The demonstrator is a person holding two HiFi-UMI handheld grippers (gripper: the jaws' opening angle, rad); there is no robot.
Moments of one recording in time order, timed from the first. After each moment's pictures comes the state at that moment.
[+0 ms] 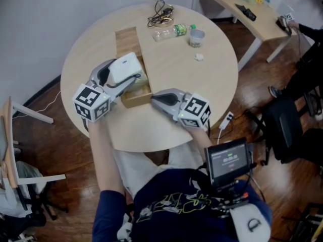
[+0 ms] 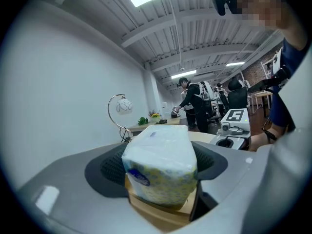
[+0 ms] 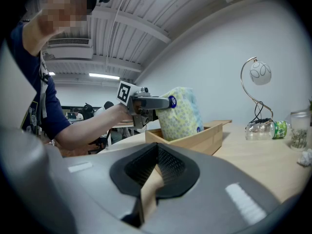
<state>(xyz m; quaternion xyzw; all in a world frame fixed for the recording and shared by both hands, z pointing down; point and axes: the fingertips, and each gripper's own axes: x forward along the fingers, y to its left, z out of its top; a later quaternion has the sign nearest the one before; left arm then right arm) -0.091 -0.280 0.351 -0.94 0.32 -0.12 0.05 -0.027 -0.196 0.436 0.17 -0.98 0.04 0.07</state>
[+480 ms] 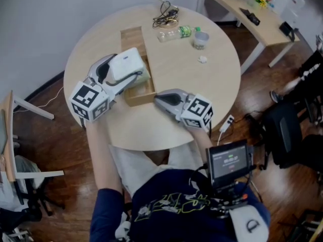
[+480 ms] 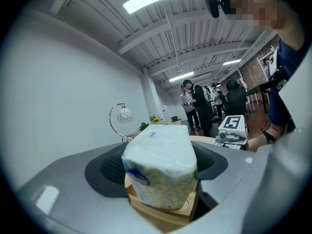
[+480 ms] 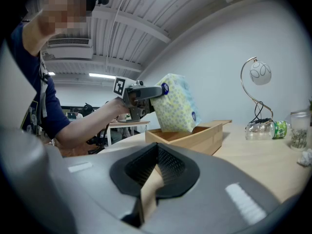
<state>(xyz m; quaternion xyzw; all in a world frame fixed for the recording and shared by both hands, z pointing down) -0.094 -0.265 0.316 -0.93 0.33 -0.11 0.09 -0.024 -0.196 0.439 0.17 -0.98 0.04 0.07</state>
